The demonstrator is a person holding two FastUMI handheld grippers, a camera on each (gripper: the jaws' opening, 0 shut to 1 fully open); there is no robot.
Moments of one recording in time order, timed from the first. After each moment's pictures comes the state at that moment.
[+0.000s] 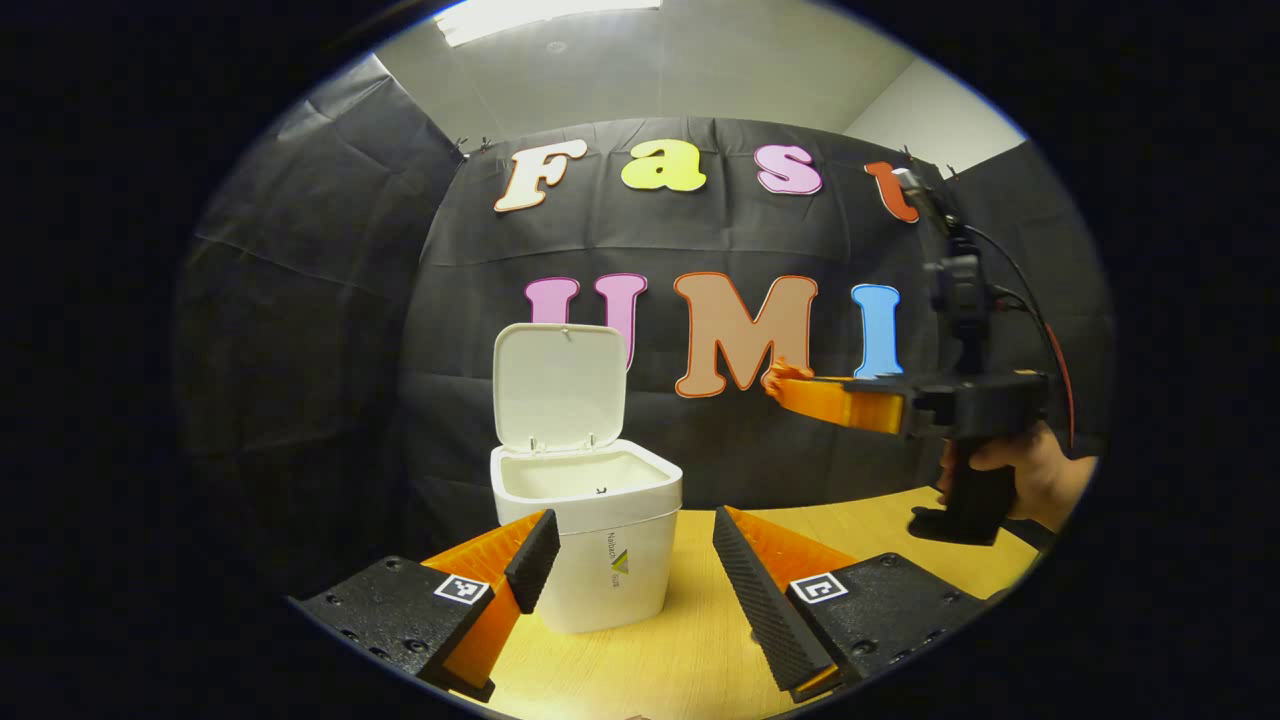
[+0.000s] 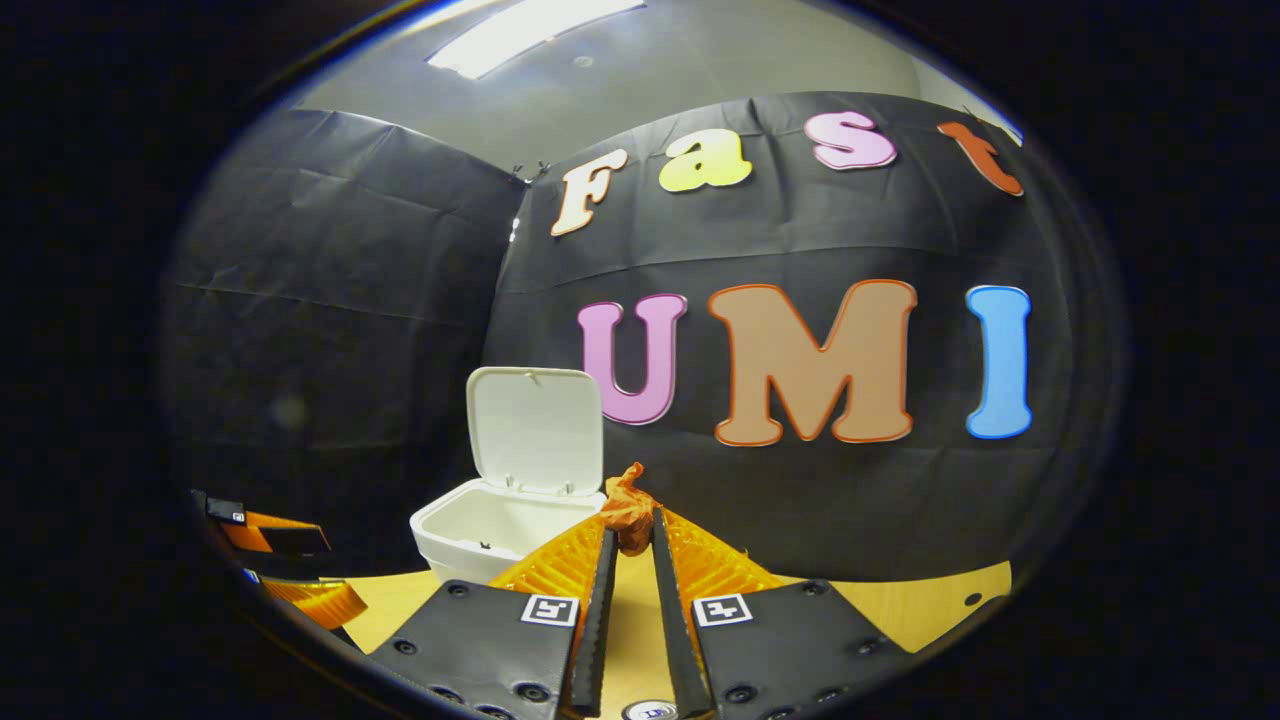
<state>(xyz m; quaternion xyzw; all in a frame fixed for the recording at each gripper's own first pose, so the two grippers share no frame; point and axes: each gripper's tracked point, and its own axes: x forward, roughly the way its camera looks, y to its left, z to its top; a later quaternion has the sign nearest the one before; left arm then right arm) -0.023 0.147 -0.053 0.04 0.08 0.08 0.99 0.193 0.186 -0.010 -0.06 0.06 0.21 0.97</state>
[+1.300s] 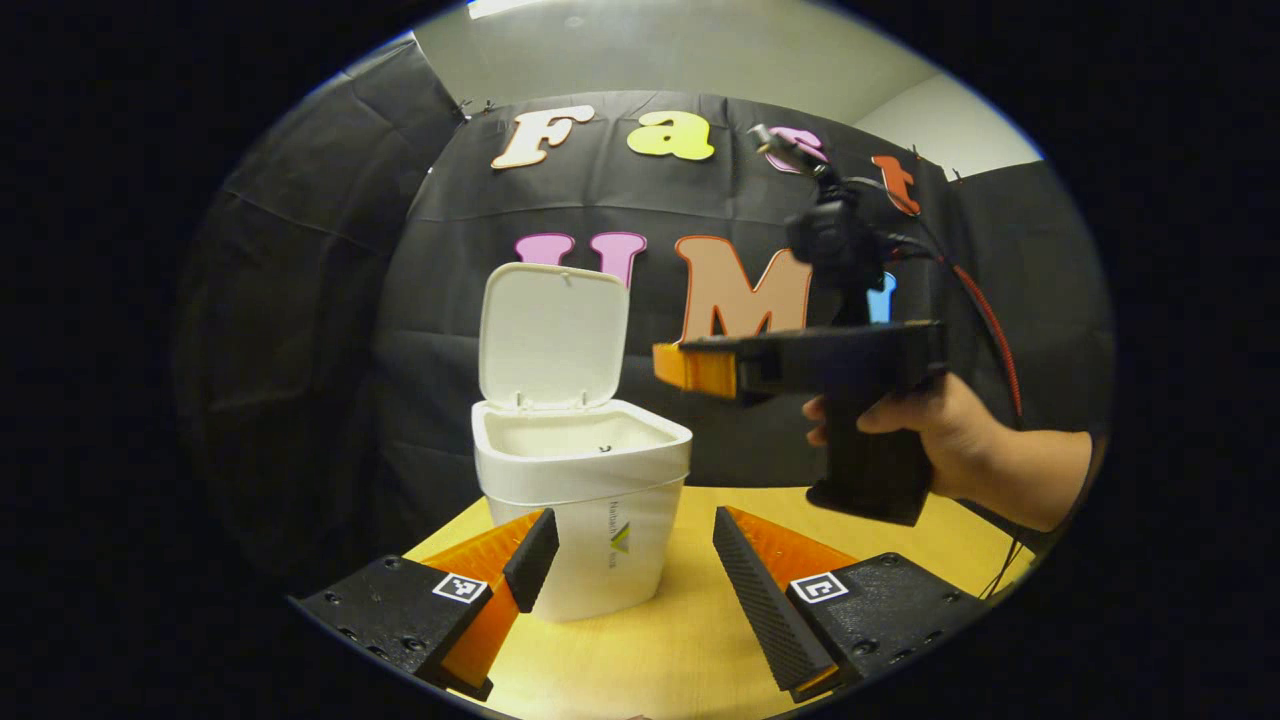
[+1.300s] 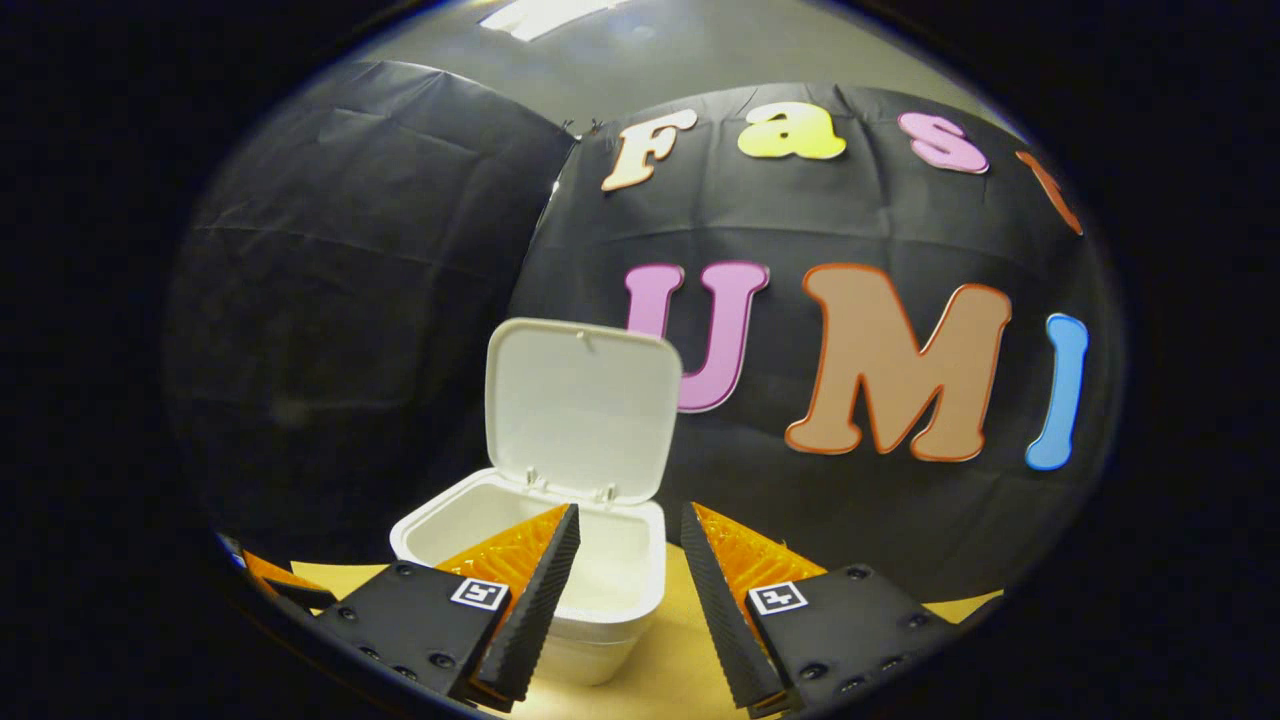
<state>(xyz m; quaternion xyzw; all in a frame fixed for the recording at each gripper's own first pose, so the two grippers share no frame) -0.001 0.151 -0.101 0.00 0.11 0.04 0.99 0.238 0.247 -0.012 -0.12 0.06 0.19 0.97</state>
